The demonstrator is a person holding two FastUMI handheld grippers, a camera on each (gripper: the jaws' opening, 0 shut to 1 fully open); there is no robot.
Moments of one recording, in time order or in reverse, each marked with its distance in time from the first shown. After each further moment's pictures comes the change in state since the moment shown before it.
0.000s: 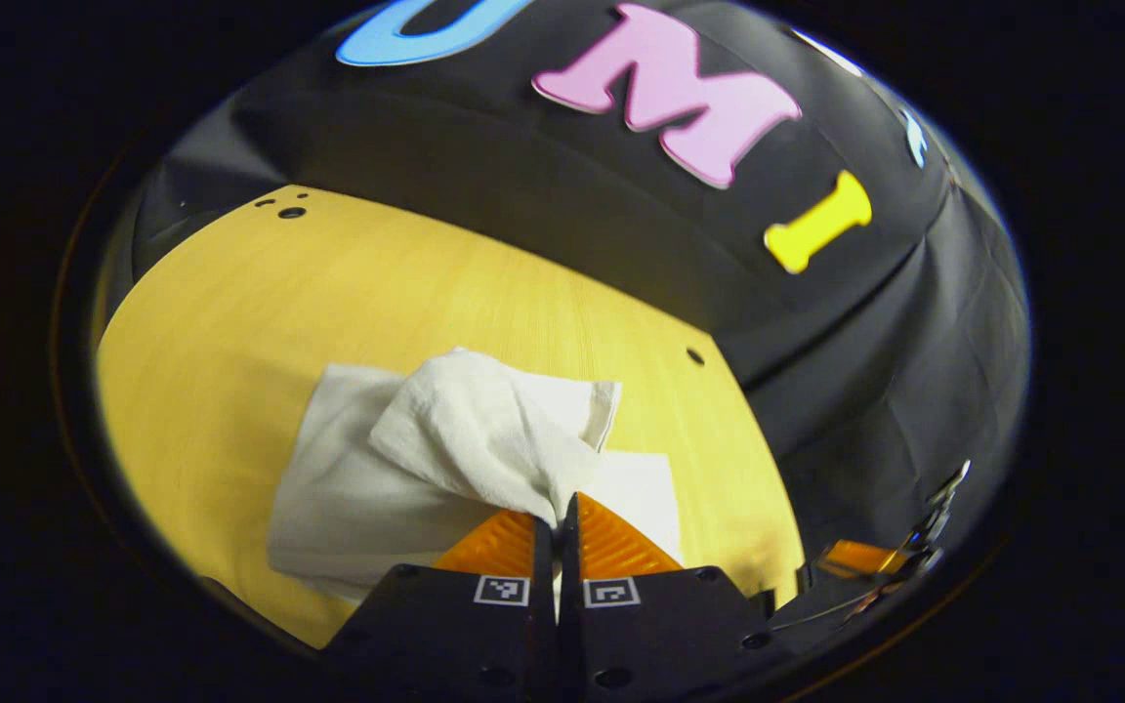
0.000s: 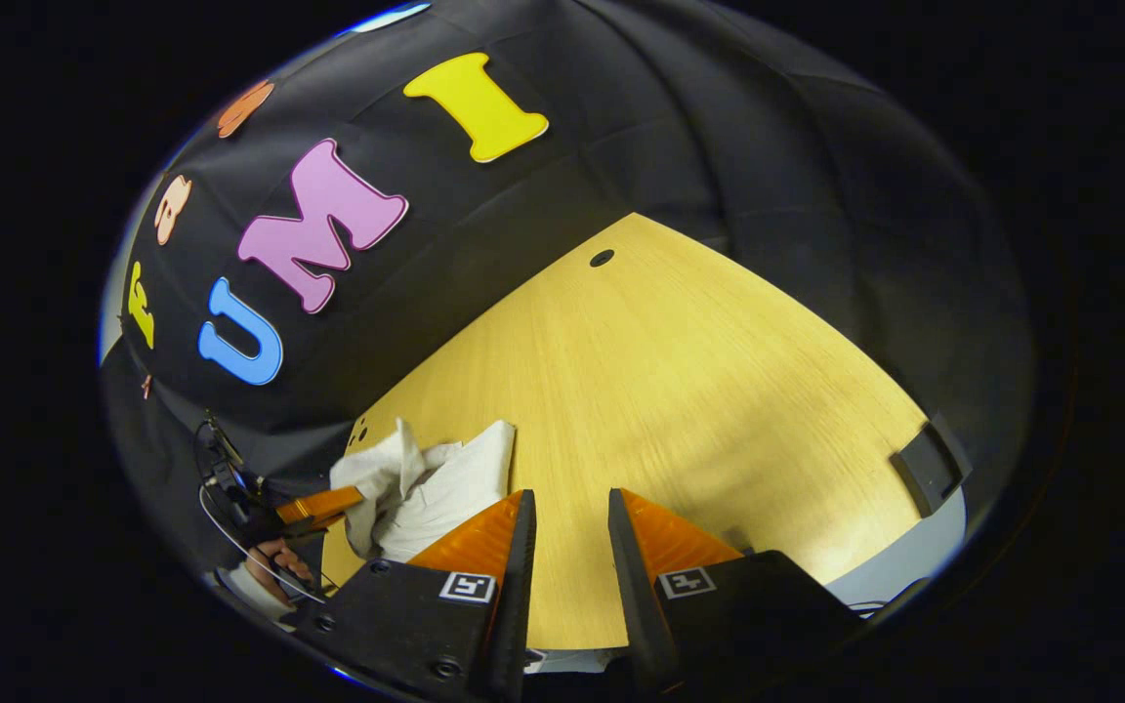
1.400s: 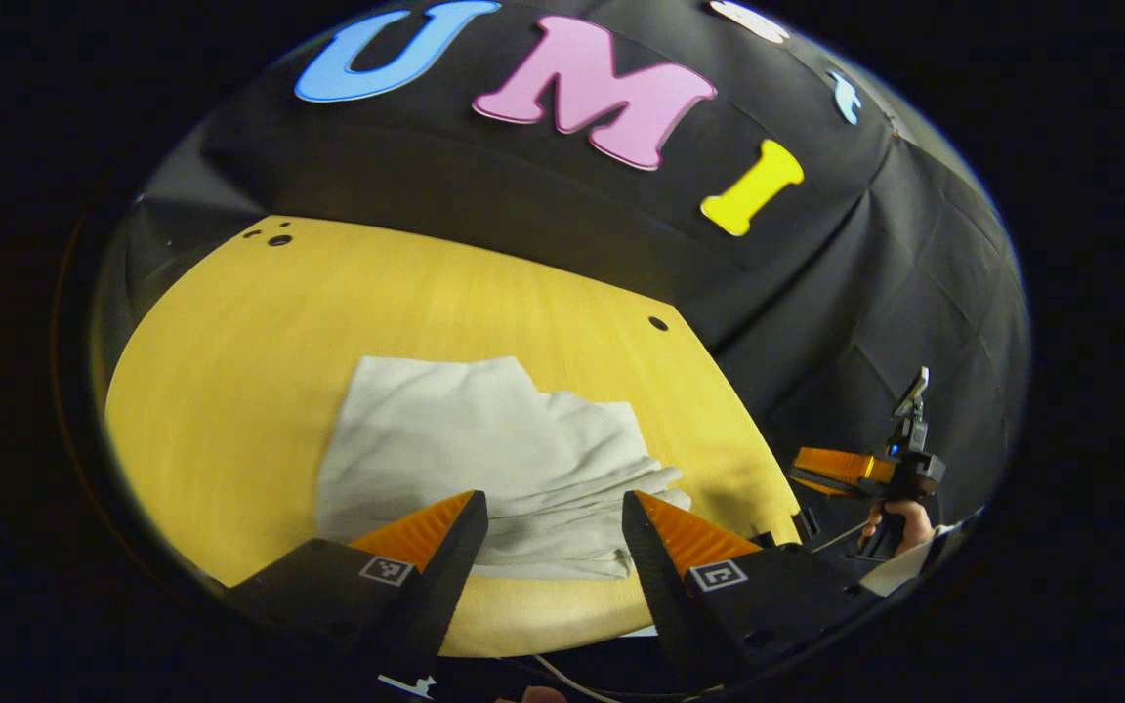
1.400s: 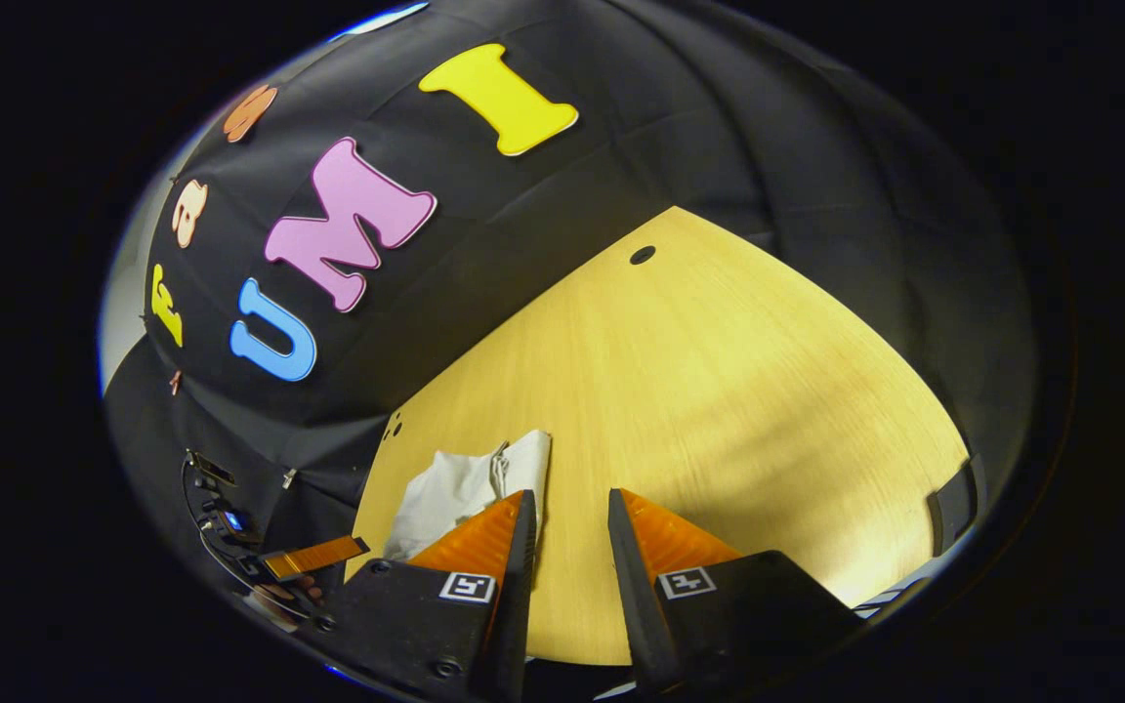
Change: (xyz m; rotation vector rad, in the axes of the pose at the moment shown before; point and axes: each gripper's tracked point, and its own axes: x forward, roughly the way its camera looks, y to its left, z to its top) left arm -0.086 -0.004 -0.005 0.066 -0.062 -0.036; right arm 0.018 0.038 0.004 -0.006 0.044 0.144
